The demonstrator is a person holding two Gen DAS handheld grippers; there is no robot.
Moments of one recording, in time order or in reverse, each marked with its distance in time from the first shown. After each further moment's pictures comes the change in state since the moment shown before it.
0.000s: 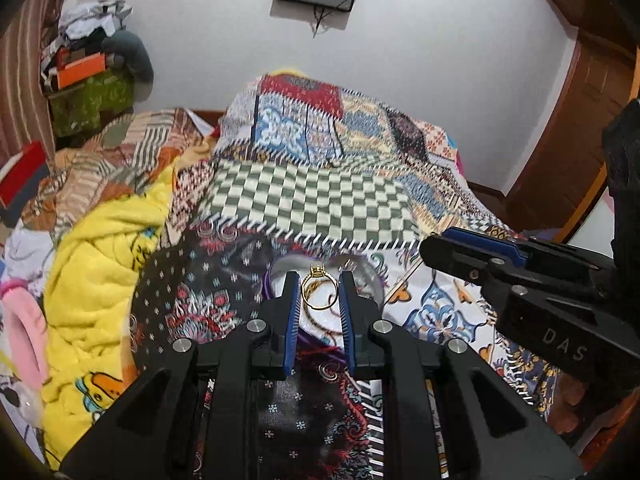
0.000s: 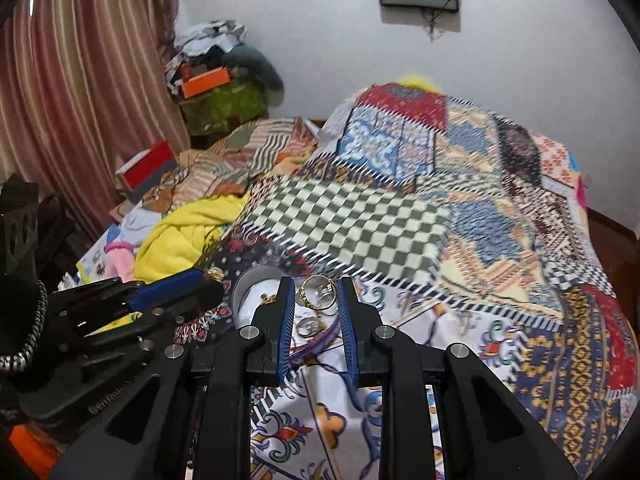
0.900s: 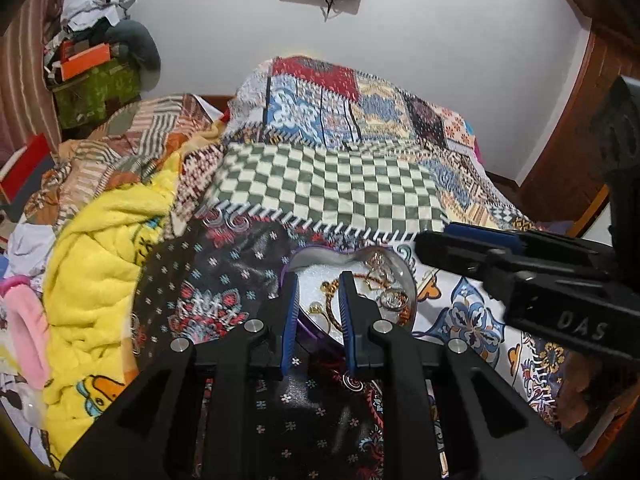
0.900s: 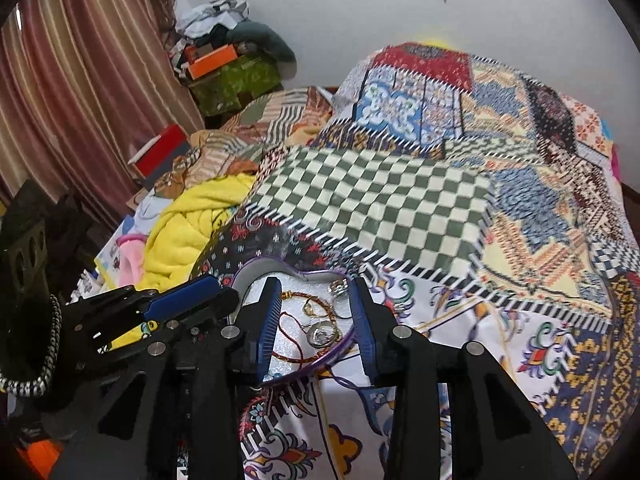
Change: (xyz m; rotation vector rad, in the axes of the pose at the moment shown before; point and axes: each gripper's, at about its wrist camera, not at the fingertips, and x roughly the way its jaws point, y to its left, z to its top) left arm 0.018 0.007 0.004 0.007 0.027 0.055; right arm 0.034 -0.017 0.007 0.060 0.087 0.103
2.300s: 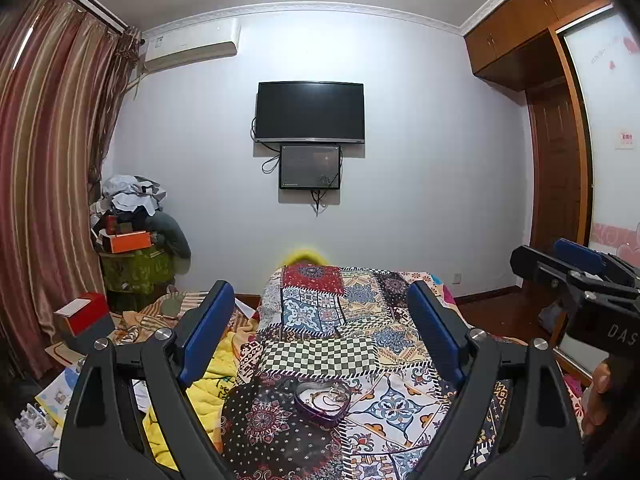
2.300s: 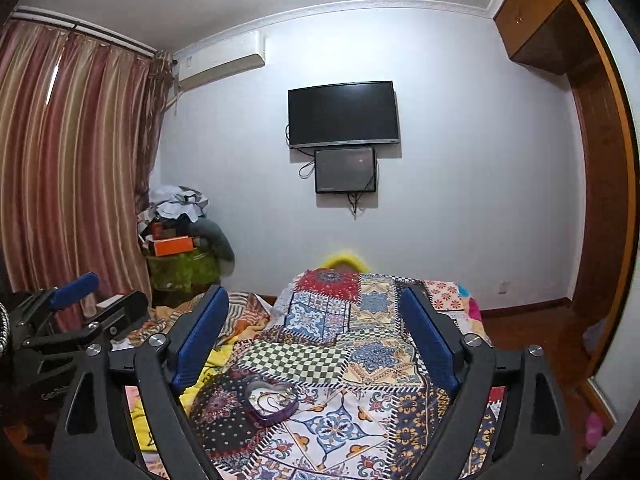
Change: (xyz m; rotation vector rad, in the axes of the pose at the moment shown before) left arm -0.286 -0.083 -0.032 0.161 -0.674 0.088; right arm -0.262 0.089 -0.061 -0.047 -0.749 -0.347
